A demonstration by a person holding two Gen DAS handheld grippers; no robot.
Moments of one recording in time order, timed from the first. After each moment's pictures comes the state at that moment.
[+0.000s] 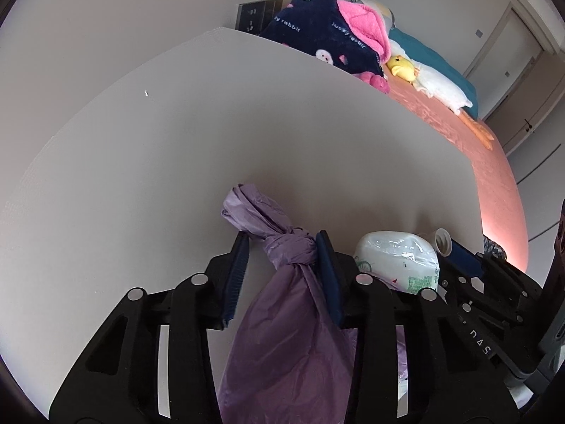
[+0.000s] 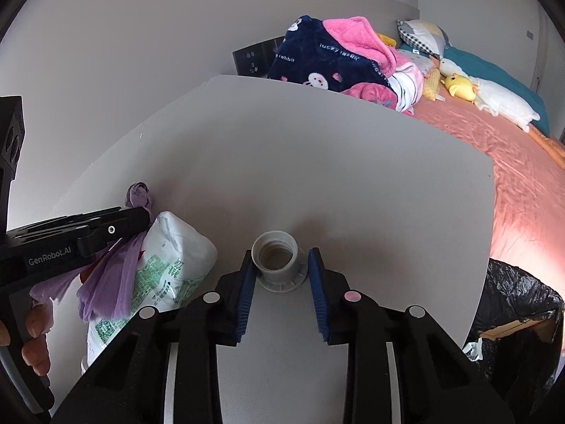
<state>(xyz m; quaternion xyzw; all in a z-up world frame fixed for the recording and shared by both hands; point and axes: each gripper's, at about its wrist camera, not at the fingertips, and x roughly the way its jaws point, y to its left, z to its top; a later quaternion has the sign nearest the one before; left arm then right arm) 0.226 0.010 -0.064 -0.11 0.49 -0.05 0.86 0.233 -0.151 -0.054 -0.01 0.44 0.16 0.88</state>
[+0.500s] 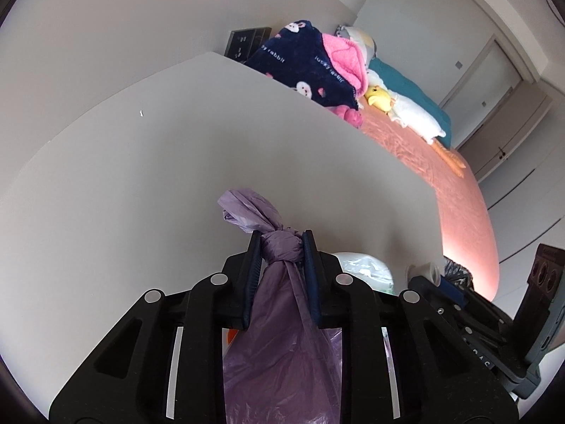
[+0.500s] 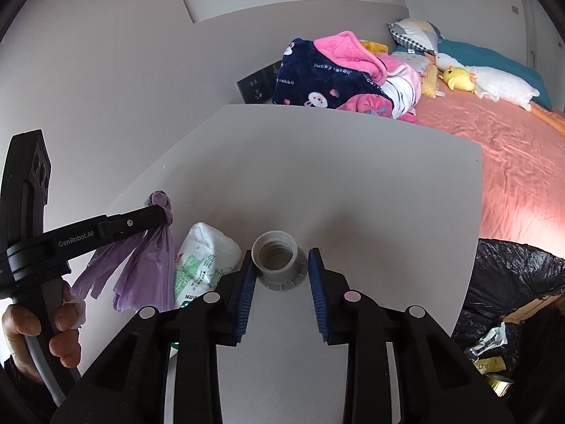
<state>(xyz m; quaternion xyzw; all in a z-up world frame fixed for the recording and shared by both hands) 0.210 0.023 -0.038 -0.17 0.43 -0.09 0.88 0.206 -0.178 -0.031 0.08 0.41 0.18 0.89</state>
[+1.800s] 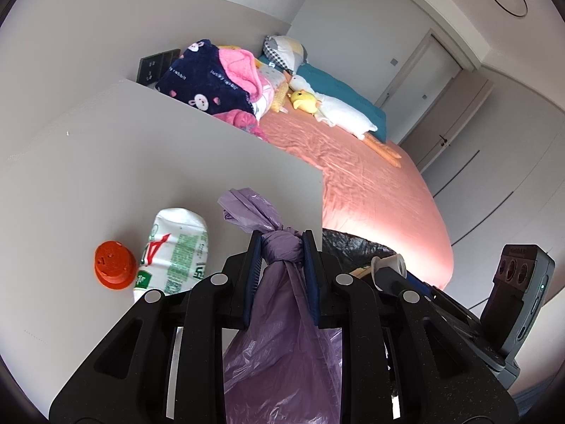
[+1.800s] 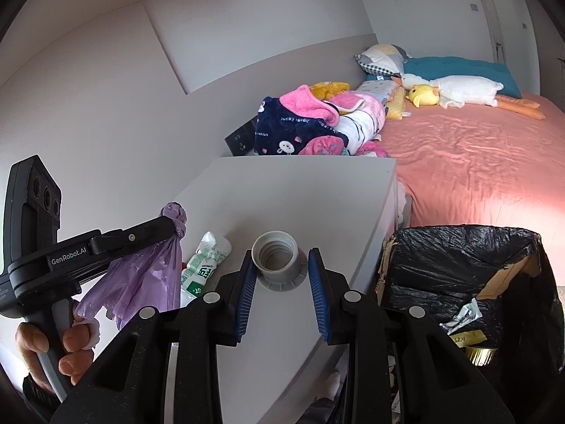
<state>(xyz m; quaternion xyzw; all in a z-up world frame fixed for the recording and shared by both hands) 0.144 -0.080 0.024 -0.17 0.39 -0.20 0.88 0.112 -0.273 0.024 0.14 0.34 0.15 0.92</state>
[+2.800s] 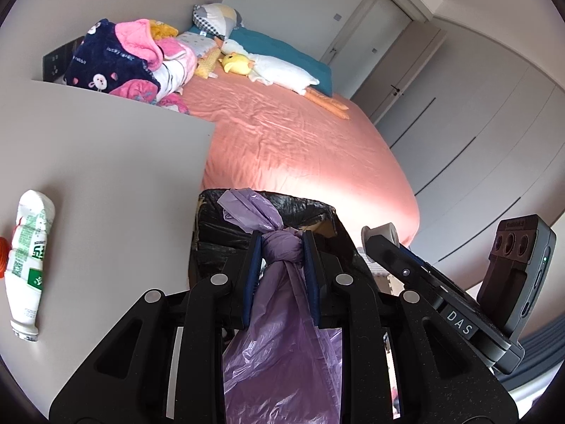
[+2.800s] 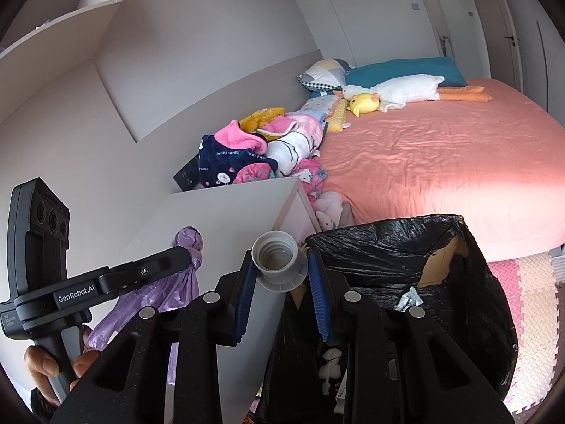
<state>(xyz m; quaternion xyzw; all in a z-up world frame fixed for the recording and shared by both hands) 0.135 -0.213 0.017 -0.12 0.42 -0.32 0.84 0.063 -0.392 0.028 0.19 0.31 0.06 0.93</state>
